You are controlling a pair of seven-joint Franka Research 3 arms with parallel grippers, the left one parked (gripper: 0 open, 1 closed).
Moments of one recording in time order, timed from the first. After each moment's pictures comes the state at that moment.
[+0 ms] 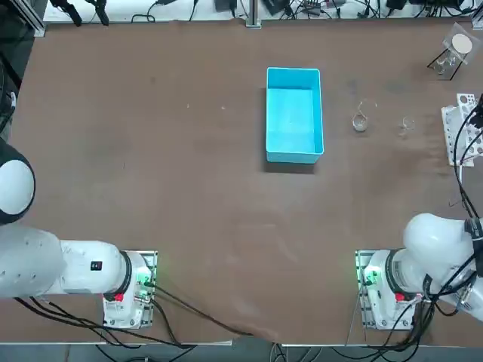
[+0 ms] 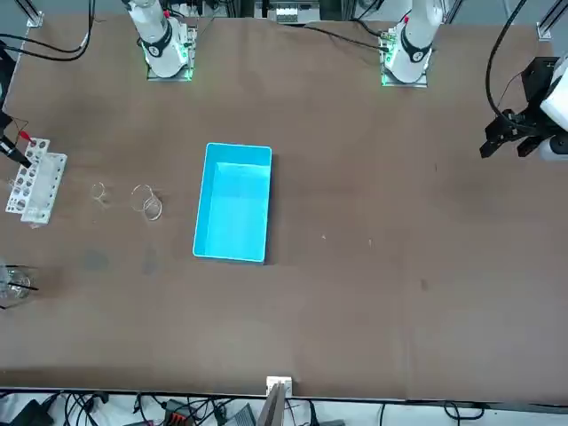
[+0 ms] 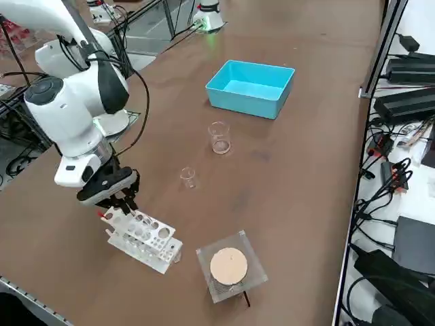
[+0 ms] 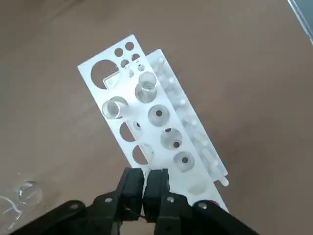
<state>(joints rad) -0.75 0.18 0.02 -2.17 0.03 2.45 -0.17</state>
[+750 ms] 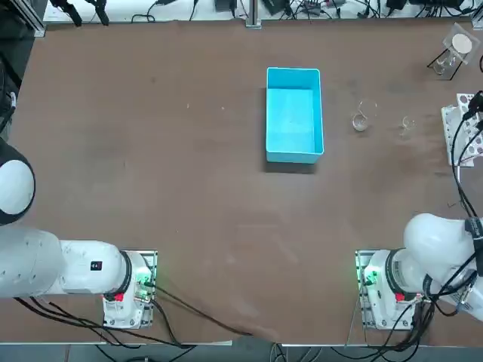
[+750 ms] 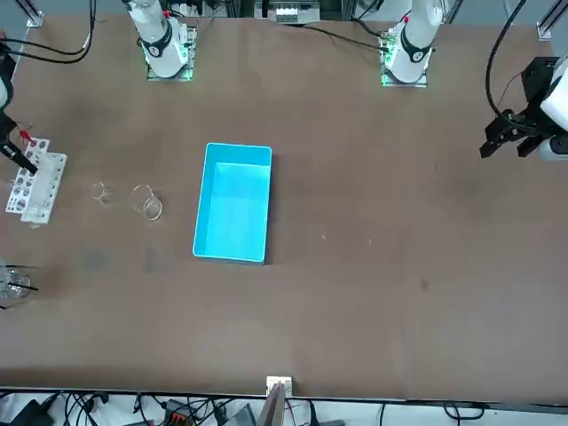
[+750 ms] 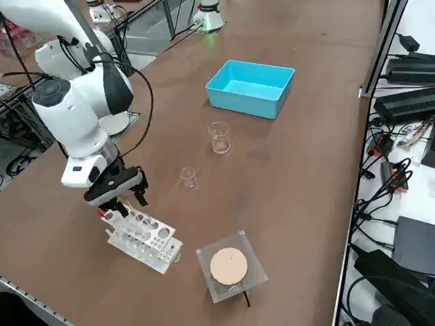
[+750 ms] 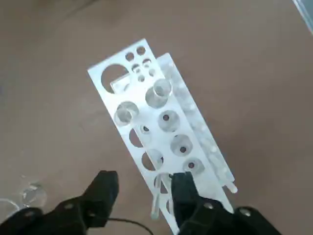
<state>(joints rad) -0.74 0.18 0.03 -2.16 0.03 2.46 -0.17</state>
